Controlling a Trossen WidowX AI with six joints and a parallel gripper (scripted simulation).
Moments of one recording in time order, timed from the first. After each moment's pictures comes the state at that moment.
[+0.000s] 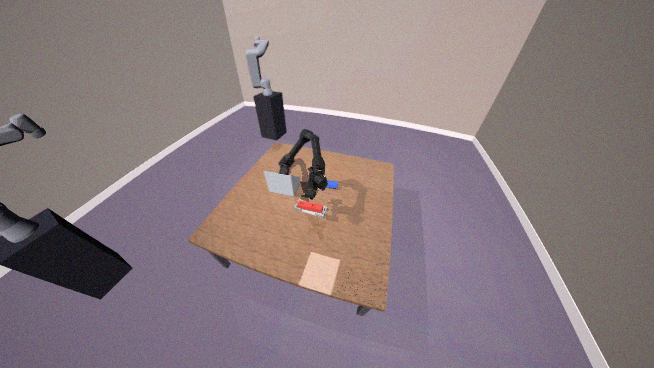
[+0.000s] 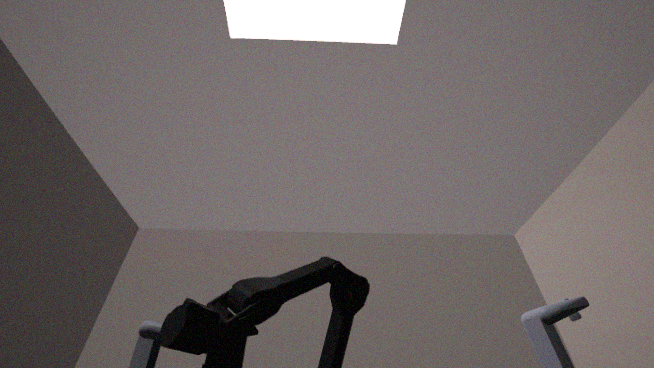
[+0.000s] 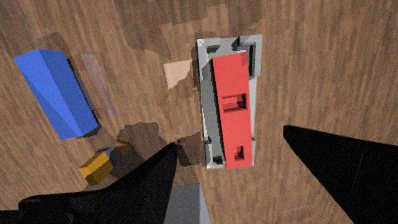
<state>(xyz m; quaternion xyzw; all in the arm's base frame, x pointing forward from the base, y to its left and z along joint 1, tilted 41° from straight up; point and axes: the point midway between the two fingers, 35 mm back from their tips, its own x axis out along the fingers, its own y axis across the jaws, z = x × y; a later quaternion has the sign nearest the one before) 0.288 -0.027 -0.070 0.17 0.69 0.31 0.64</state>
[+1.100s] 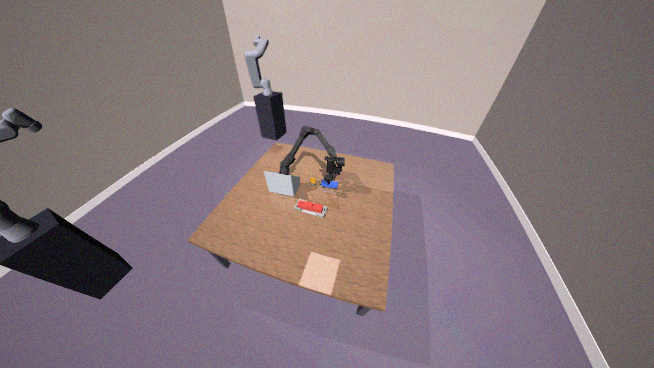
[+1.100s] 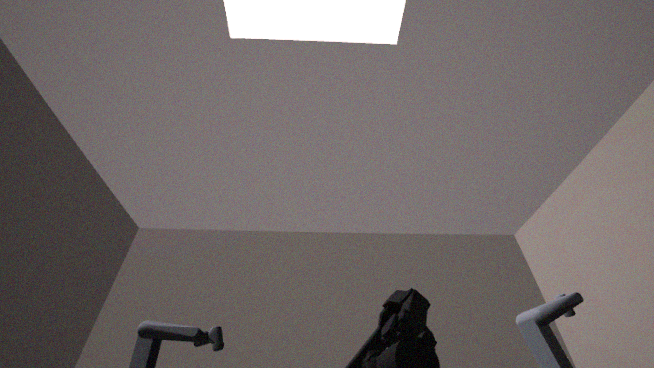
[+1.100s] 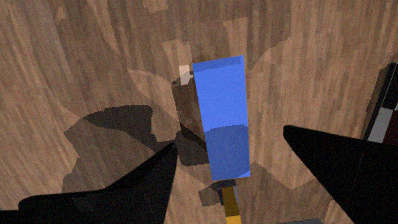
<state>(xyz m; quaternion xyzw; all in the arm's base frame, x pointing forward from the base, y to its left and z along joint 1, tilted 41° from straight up) 0.302 0.201 0.045 0.17 0.67 0.33 0.64</state>
